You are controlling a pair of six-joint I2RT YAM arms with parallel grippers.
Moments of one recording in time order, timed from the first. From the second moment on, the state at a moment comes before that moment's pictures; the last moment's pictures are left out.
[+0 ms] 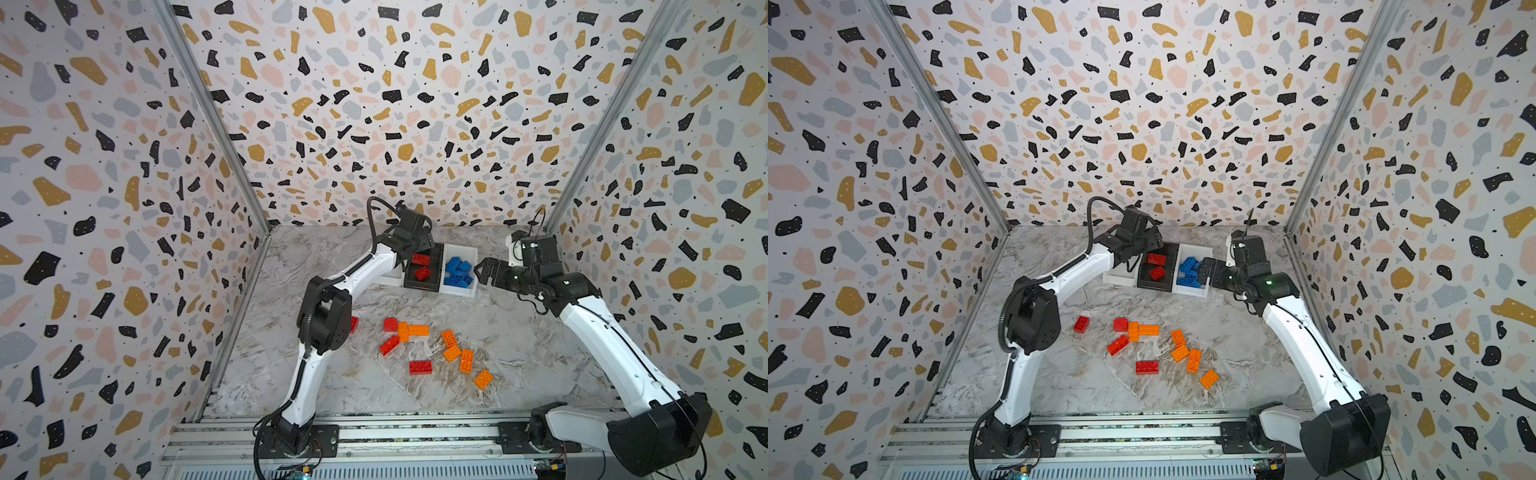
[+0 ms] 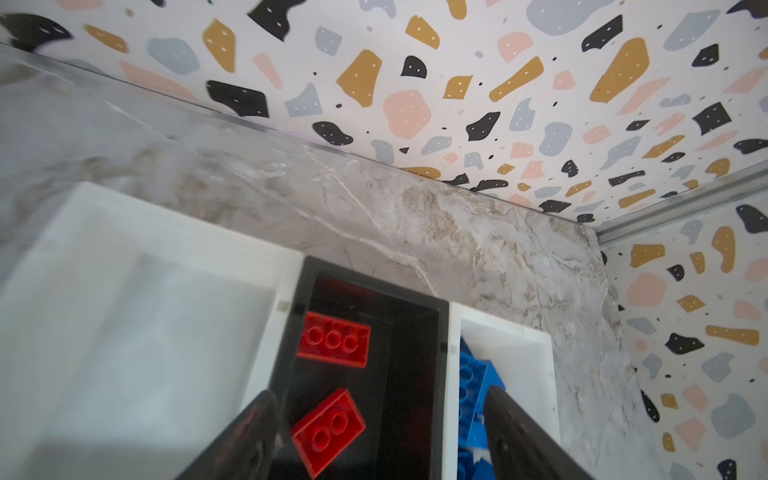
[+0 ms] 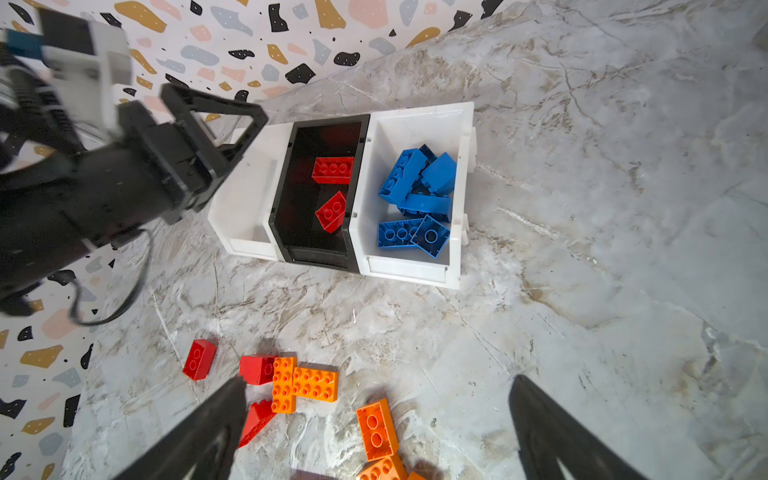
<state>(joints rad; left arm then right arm) -0.59 2.12 1.90 -0.43 -0.17 -0.64 0.29 1.23 1.21 -0.70 -0.14 0.43</state>
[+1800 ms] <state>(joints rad) -0.47 1.64 0.83 -0.39 -0.32 -0.53 0.49 1.37 1.22 -0.66 -0.18 0.46</state>
